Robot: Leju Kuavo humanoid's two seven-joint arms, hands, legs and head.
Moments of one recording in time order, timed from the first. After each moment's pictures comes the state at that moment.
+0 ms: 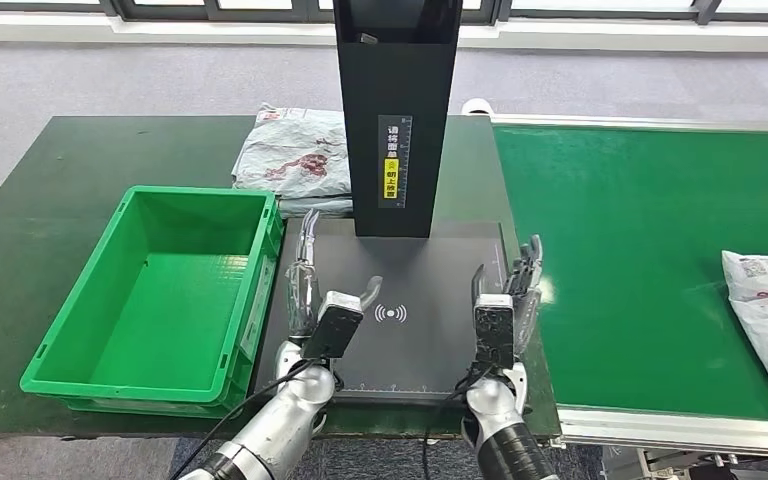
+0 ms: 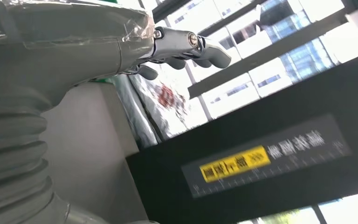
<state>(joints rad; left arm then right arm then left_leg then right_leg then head) -0.46 -0.35 -0.44 -0.68 -0.13 0.69 -0.70 -0.26 0.20 0.20 -0.95 0.15 -0.67 -0.70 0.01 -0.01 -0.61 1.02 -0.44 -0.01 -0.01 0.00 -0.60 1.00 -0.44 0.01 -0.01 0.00</state>
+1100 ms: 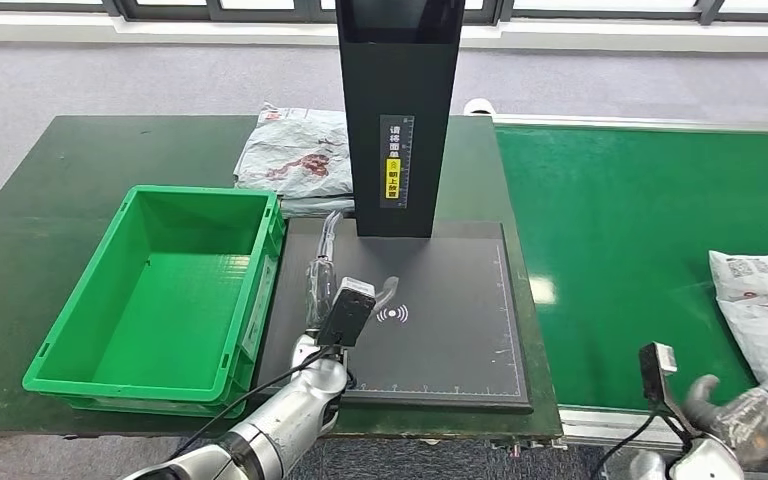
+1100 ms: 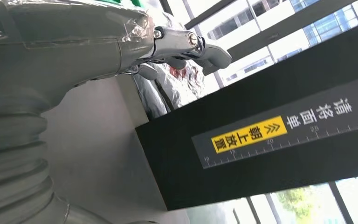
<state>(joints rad) -0.58 -0.36 -0.64 -0.50 0.15 0.69 -0.70 -0.15 -0.05 -0.66 -0.89 1.56 -0.70 0.25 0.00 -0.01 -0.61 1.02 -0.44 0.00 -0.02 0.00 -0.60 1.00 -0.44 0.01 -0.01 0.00</state>
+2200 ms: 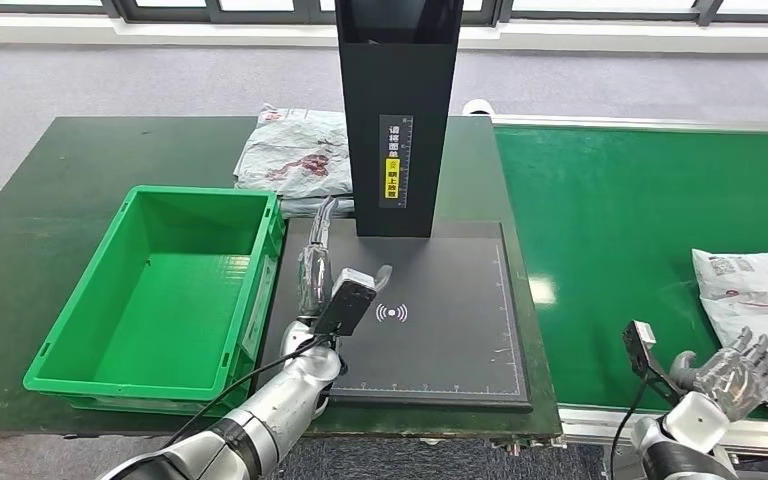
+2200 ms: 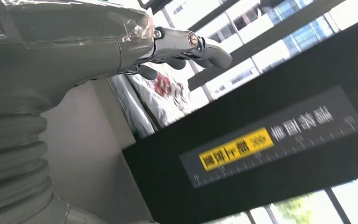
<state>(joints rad) -0.62 -0.35 -0.55 -0.47 0.01 0.70 -0.70 -0.40 -0.26 -0.35 -0.39 1.57 -0.69 0.44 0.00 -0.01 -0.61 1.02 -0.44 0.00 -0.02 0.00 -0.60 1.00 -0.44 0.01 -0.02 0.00</state>
